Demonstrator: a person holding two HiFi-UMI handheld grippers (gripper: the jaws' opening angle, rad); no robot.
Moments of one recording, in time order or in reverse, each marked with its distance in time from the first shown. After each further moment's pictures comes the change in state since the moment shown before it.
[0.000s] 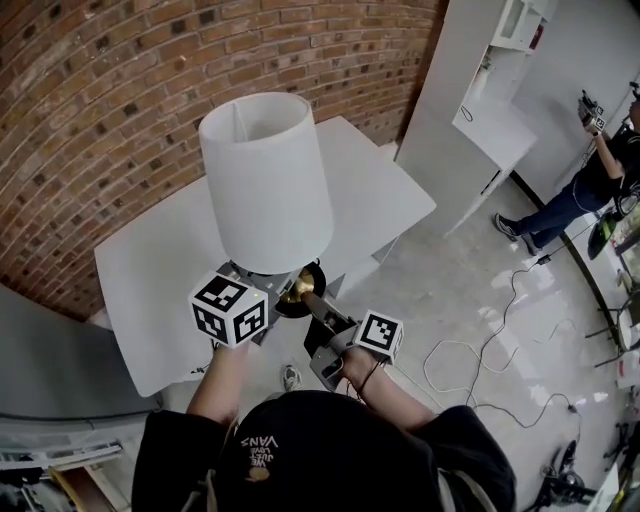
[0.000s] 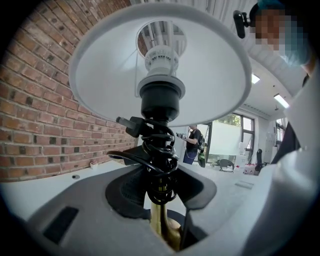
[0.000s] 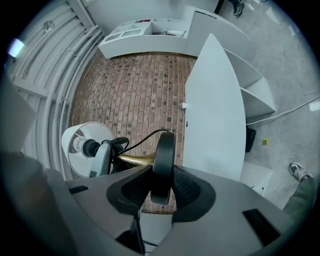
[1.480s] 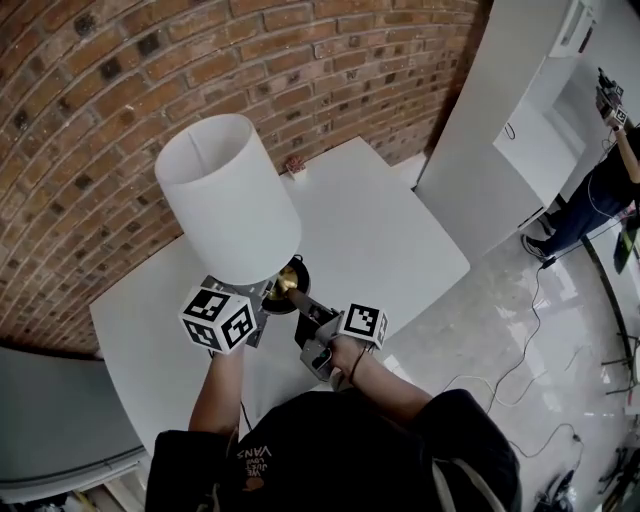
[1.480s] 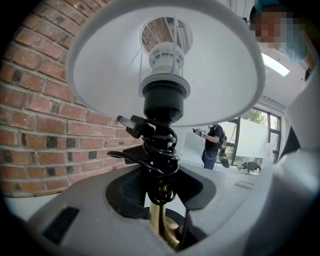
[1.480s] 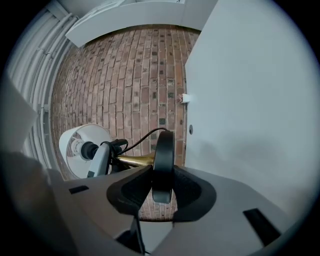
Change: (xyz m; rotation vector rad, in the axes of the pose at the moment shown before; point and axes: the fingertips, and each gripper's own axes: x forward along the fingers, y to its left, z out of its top) left arm 0.168 0.244 0.013 -0.056 0.031 0.224; right arm 0.235 -0.037 0.175 0.079 0.164 0.036
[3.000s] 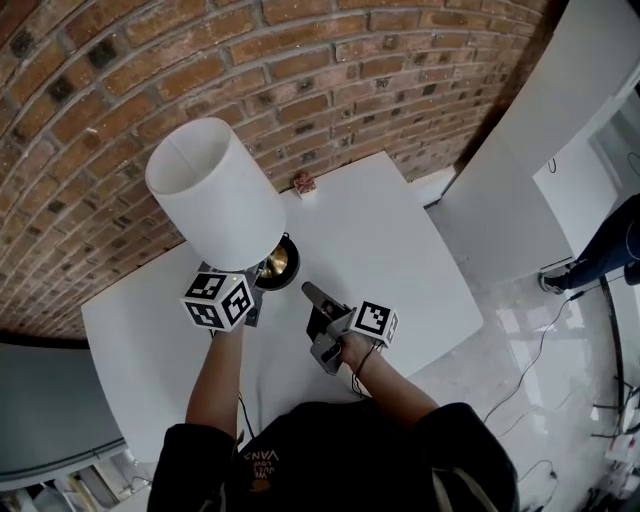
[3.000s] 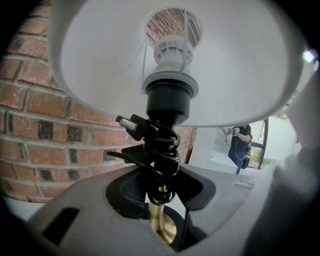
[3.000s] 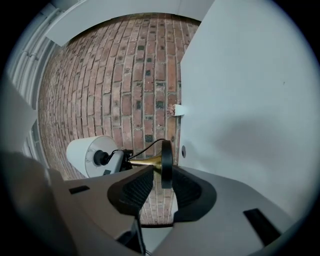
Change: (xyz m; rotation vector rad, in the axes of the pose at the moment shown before) left arm 0.126 0.141 -0.019 -0.064 0.003 0.245; right arm 0.070 -0.053 0.139 0.002 0.049 -0.054
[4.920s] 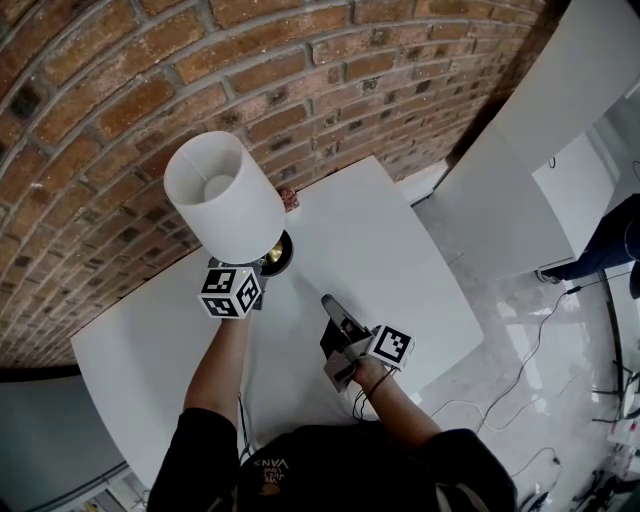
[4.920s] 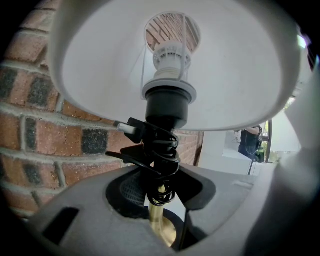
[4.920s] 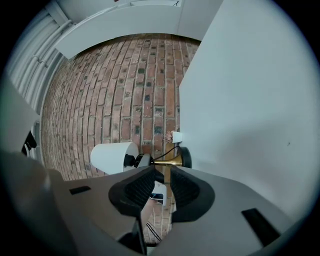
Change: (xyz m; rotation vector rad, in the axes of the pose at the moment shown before) left arm 0.124 0.052 -0.043 0.057 -0.046 0.020; right arm -0.021 -0.027 0.081 -0.054 -0.180 -0.036
